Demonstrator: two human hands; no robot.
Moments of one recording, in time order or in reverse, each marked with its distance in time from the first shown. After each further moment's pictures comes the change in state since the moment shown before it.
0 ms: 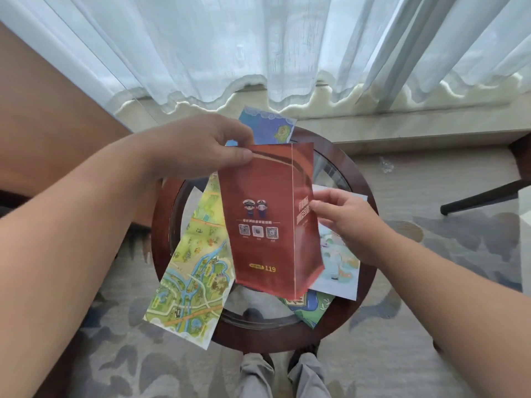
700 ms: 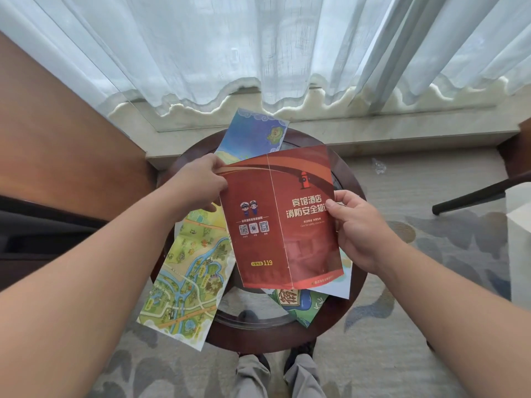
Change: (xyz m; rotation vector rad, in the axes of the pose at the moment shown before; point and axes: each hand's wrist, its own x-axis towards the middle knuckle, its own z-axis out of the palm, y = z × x) left_hand 0.029 -0.051 0.081 -0.486 0.242 -0.444; right_hand -0.018 0.001 -0.009 0.376 0.055 0.024
